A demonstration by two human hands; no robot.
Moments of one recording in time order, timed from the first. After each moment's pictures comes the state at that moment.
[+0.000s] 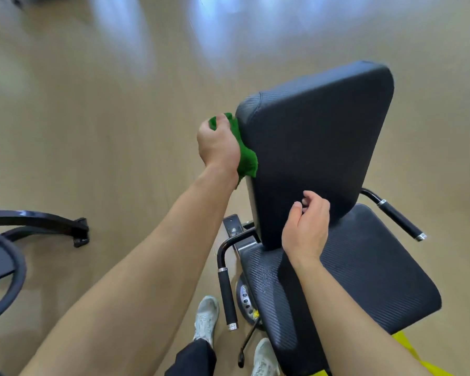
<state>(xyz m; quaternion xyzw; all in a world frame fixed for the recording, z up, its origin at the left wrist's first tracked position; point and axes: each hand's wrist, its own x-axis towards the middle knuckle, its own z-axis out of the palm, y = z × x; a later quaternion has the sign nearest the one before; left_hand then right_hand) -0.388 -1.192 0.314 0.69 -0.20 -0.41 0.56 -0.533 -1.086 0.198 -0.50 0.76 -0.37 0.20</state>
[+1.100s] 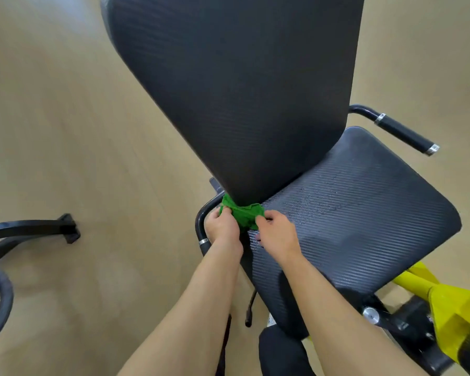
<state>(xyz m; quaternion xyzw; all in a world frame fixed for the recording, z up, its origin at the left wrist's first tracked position) -0.454 -1.057 0.055 0.81 -0.03 -0.48 0.33 -0.554 -1.025 0.070 -0.30 0.75 -0.19 0.56</state>
